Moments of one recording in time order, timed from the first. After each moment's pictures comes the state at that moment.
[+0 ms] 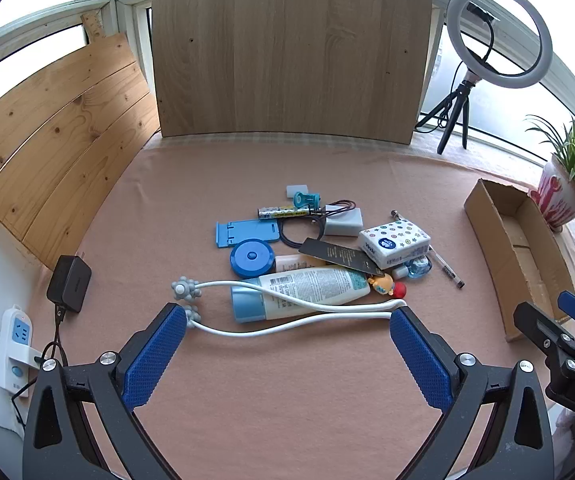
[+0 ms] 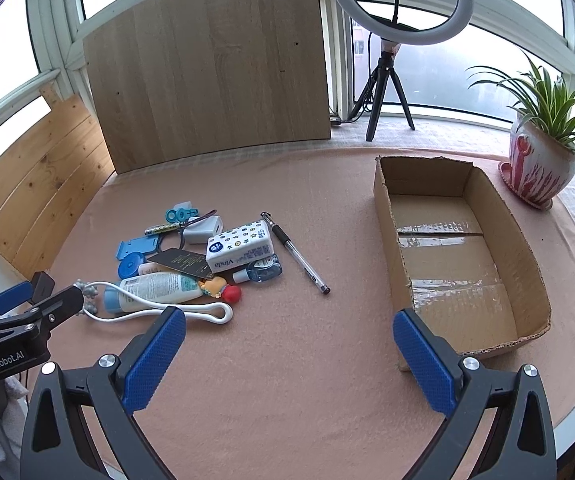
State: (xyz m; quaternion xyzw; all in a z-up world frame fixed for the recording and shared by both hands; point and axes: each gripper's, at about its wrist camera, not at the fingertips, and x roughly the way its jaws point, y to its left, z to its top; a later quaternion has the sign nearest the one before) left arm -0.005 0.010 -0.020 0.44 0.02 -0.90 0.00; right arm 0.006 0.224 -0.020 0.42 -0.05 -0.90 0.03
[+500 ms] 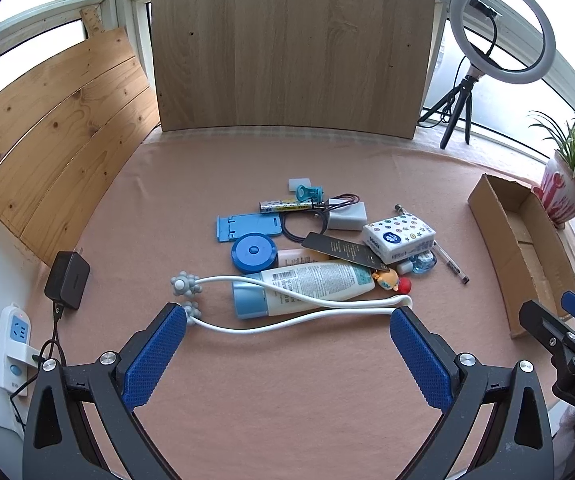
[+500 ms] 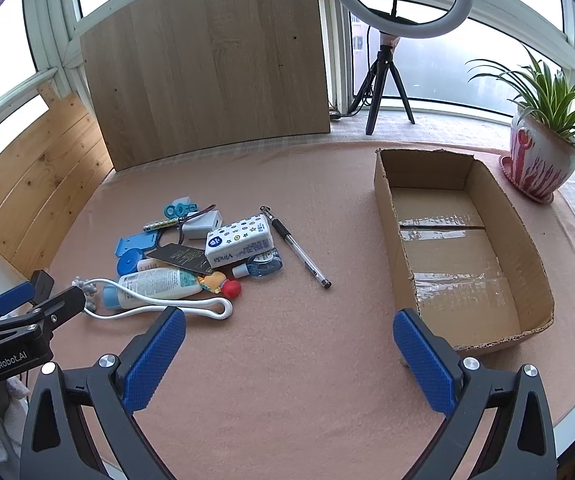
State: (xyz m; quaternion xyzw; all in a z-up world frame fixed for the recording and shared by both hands) left arm -0.008 0.009 -0.028 0.44 0.02 -0.90 0.00; right arm 0.006 0.224 -0.024 0.43 -0.05 -0.90 0.02
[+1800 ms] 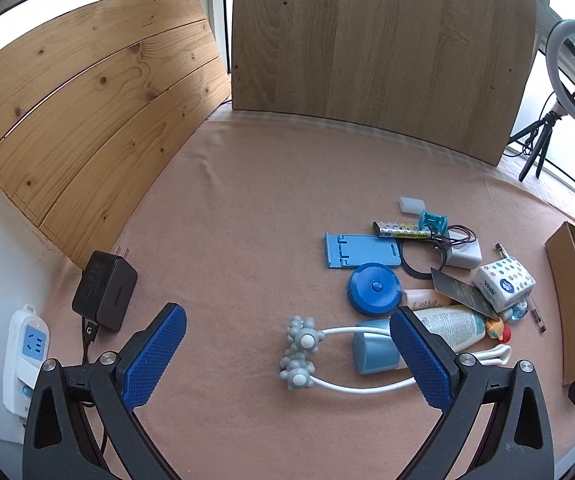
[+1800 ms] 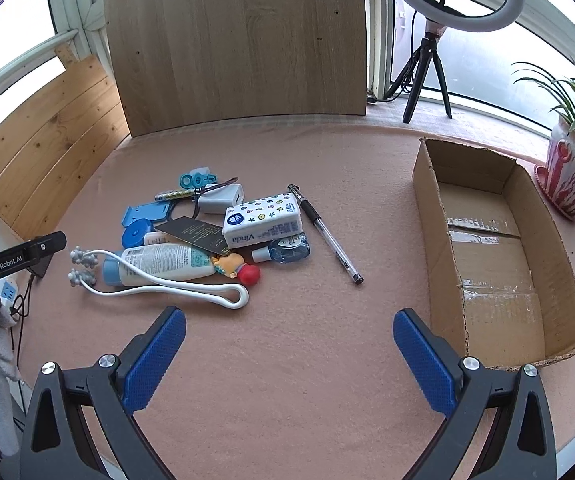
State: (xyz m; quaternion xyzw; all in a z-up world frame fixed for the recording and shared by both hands) left arm -0.068 -0.101 -0.063 0.46 0.06 -0.88 0.08; right arm -0.015 0.200 -0.051 0.46 -0.02 -0.89 0.07
